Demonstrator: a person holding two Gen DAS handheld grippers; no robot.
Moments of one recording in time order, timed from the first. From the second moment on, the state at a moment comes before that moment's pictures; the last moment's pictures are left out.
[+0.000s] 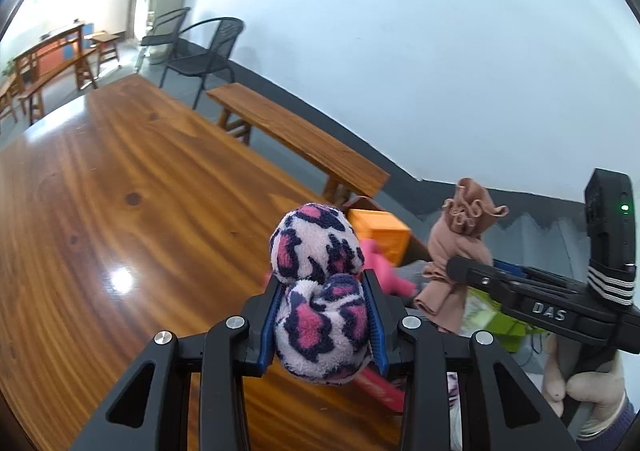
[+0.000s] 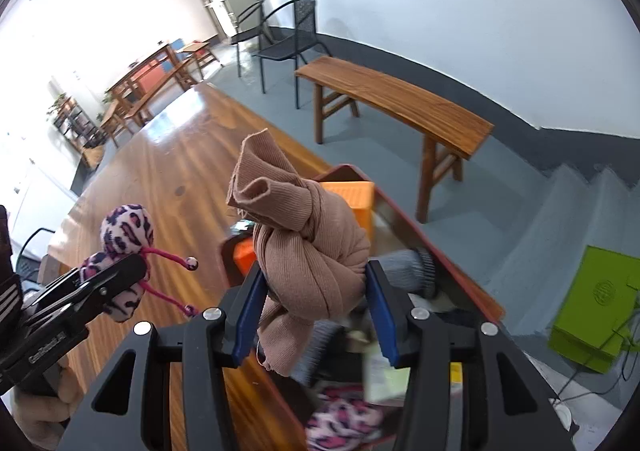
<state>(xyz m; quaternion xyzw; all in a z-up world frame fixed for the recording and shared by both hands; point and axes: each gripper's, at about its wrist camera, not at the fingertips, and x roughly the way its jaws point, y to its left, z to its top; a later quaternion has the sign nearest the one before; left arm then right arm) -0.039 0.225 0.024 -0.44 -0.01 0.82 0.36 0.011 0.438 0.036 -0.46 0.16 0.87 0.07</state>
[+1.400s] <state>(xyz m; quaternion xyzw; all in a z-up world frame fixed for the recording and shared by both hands) 0.002 0.257 -0.002 -0.46 0.00 0.83 0.32 -0.009 0.479 -0.044 -0.54 0.13 0.83 0.04</state>
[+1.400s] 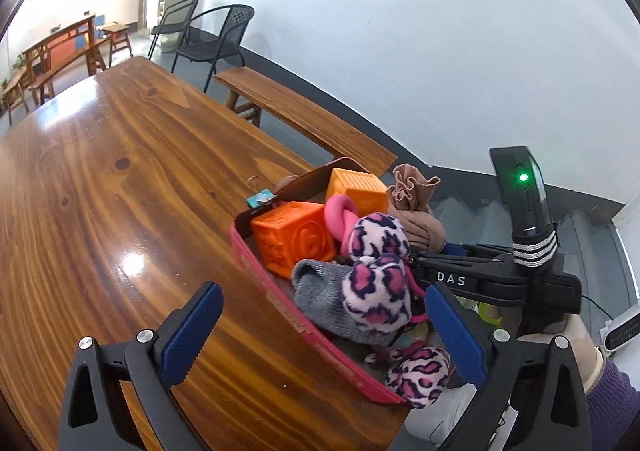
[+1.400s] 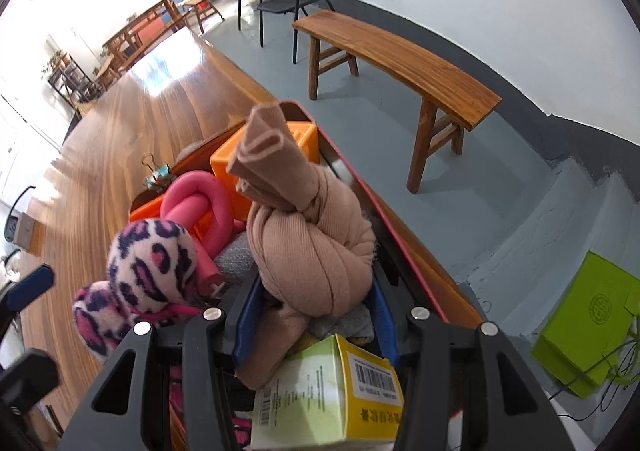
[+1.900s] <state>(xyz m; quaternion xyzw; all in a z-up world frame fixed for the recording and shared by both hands) 0.022 0.250 0.011 -0.45 0.01 0.85 0.27 0.019 0.486 -0.006 -0.51 0.16 0.85 0.04</state>
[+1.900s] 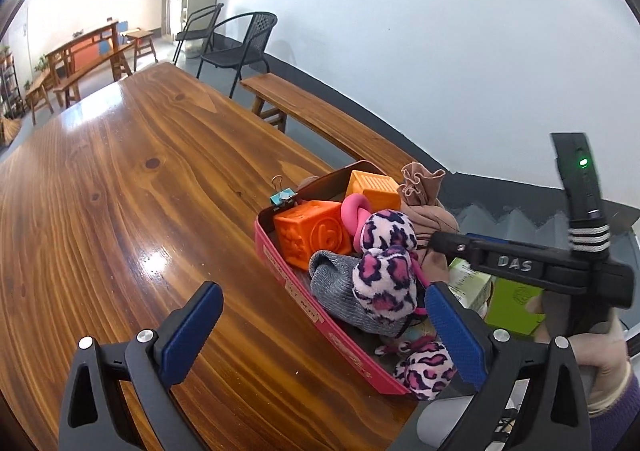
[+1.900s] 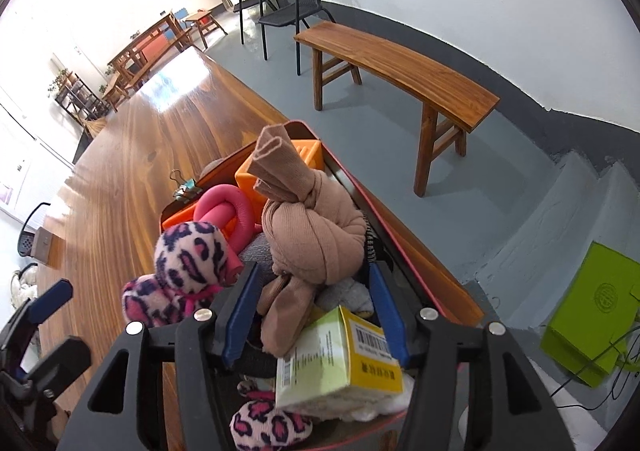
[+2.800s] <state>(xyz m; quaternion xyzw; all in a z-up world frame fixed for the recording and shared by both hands) 0.091 0.301 0.046 -0.44 0.06 0.86 0.26 0.144 0.512 0.022 -0.48 0.15 0.86 0.07</state>
